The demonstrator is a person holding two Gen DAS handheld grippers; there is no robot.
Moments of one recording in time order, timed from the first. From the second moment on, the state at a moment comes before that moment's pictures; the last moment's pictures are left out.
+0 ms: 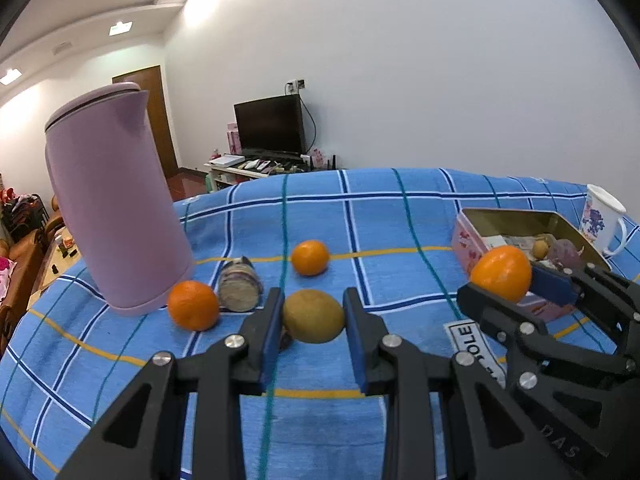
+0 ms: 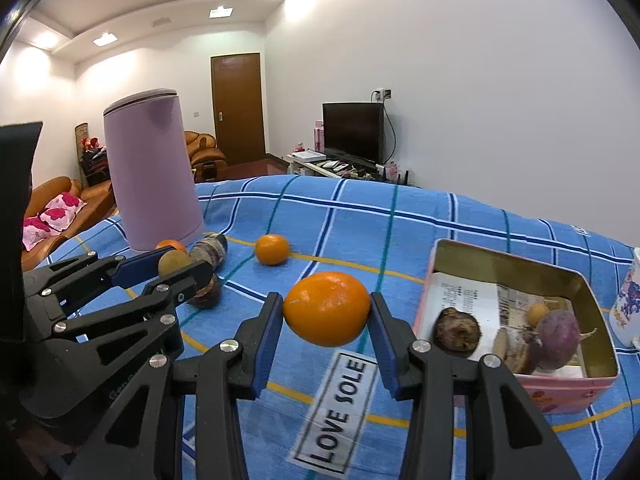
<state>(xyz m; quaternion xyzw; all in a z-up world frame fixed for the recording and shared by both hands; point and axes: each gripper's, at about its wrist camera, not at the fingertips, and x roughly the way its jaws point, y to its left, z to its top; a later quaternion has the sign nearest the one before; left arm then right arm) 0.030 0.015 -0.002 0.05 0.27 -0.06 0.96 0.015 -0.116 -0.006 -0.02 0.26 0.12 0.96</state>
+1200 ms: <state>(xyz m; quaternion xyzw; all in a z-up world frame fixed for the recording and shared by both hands) 0.026 -0.069 0.014 0.06 0.26 -0.11 0.96 -0.003 -0.203 0.004 0.00 0.23 0.05 0.97</state>
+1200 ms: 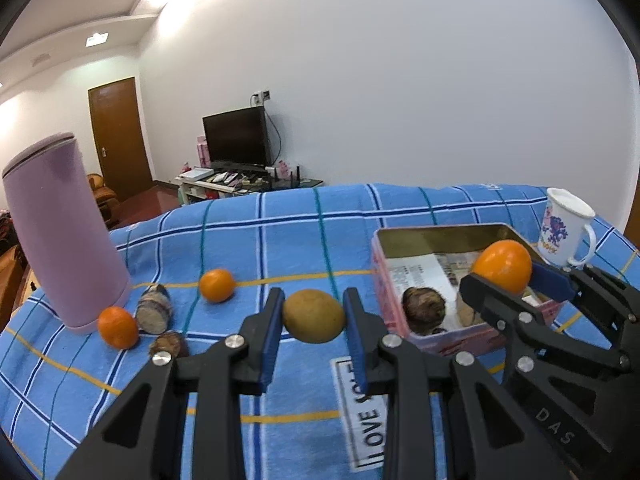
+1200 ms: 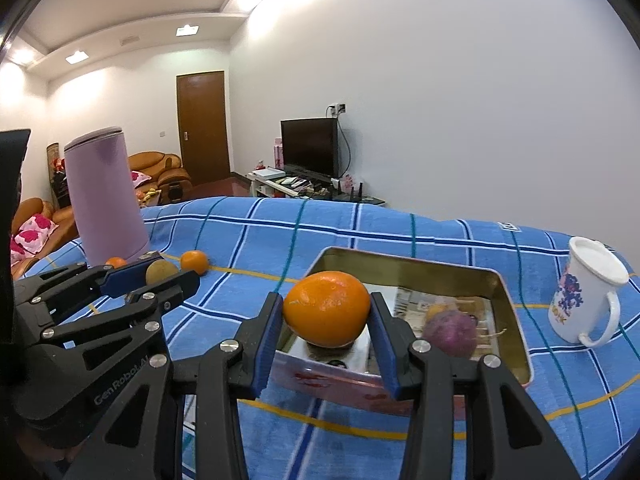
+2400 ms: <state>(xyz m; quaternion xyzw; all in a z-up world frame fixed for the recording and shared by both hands) 0.042 -0.149 0.014 0.05 0.26 -0.16 0.95 -0.001 -0.293 0.007 0.03 0.22 -0.03 0.97</state>
